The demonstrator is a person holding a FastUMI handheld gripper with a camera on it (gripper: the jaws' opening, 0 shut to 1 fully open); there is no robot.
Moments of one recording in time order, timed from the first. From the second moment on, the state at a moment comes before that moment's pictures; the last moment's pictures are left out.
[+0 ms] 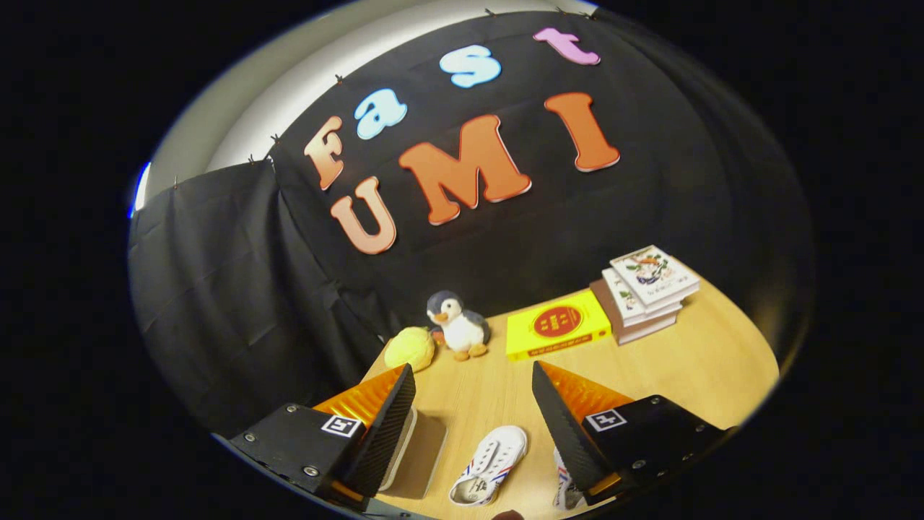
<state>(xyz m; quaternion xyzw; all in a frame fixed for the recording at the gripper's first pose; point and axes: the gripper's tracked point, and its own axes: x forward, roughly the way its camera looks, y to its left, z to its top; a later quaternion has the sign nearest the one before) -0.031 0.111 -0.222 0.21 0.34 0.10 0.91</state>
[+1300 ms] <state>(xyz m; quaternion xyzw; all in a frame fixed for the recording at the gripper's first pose) -0.129 0.319 -0.364 0.37 0.58 0.27 0.67</state>
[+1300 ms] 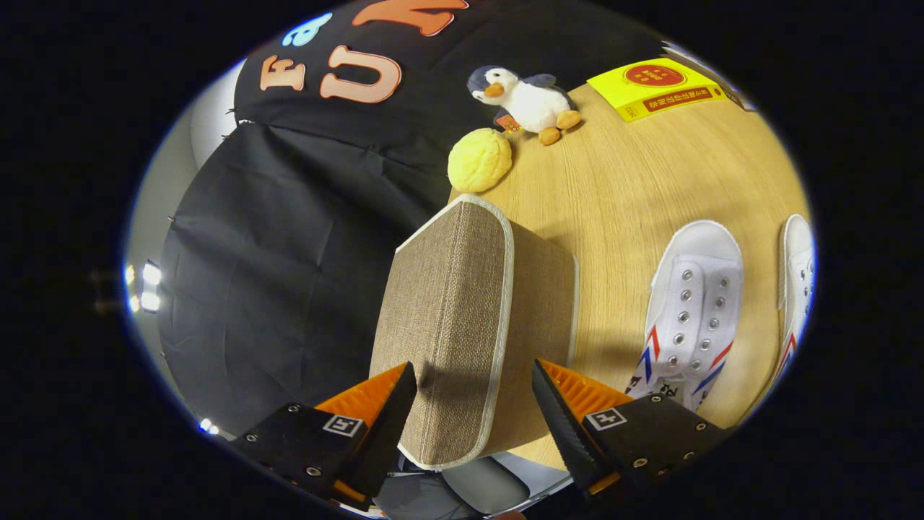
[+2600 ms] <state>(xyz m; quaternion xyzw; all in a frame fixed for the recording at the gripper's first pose) -0.112 0.344 -0.245 0.50 0.51 0.35 0.61</state>
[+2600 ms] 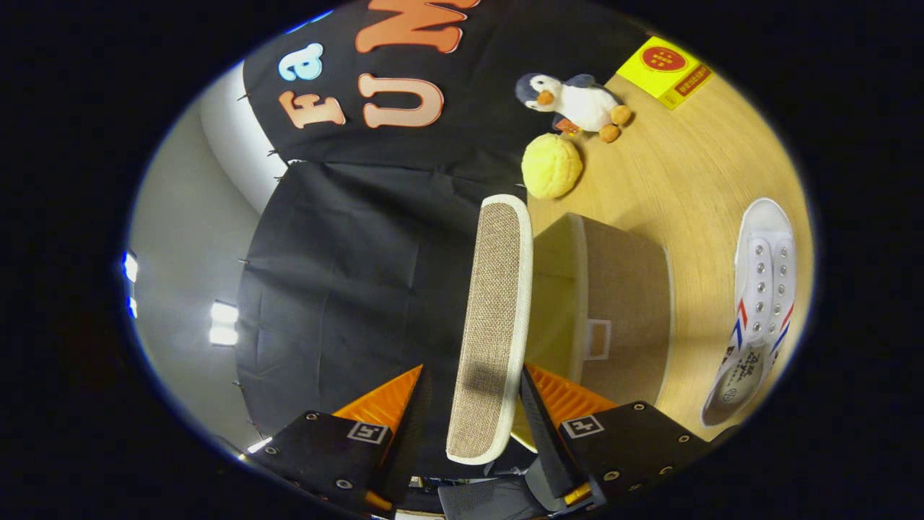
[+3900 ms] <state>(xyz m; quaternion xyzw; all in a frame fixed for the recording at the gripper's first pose) -0.098 0.553 -0.180 0.36 0.51 0.40 0.67</state>
